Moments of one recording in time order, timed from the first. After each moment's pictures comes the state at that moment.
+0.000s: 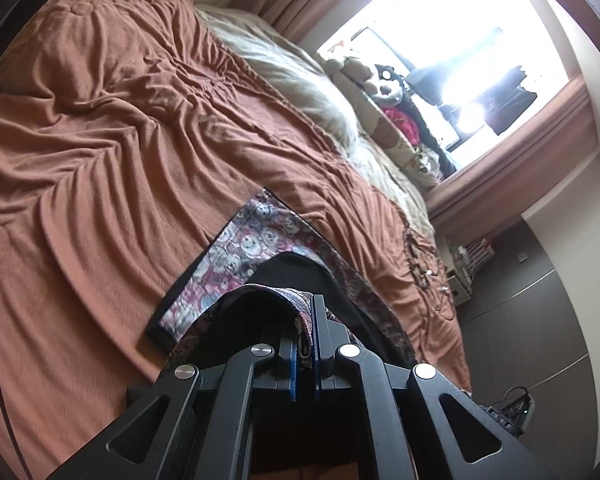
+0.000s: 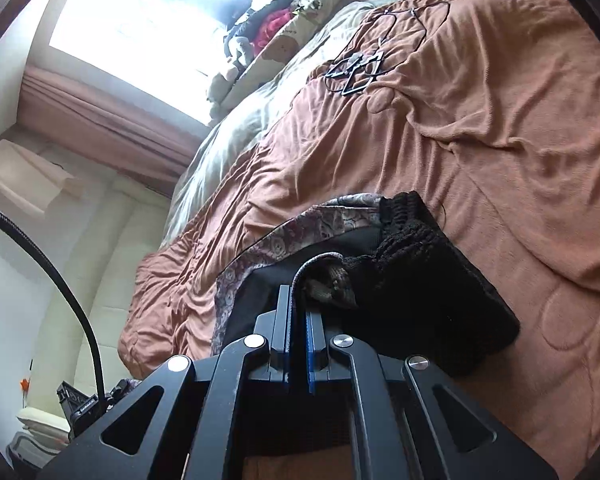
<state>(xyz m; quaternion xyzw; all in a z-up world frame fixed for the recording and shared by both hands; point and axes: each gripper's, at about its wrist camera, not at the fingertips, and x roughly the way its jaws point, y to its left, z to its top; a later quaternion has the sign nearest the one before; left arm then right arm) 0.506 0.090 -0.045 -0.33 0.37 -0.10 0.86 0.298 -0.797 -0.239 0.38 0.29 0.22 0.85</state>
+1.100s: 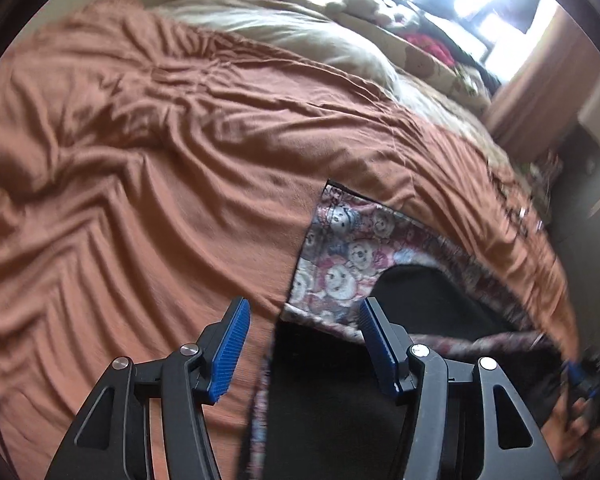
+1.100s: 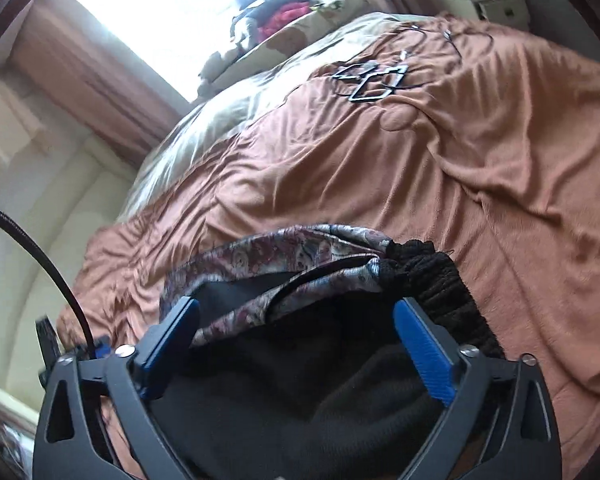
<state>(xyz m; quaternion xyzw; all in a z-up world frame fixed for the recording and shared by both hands) 0.638 0.094 -0.099 -0.12 0.46 -0.06 0.88 0.343 -0.750 -0.222 0.27 0.29 0.17 0.90</state>
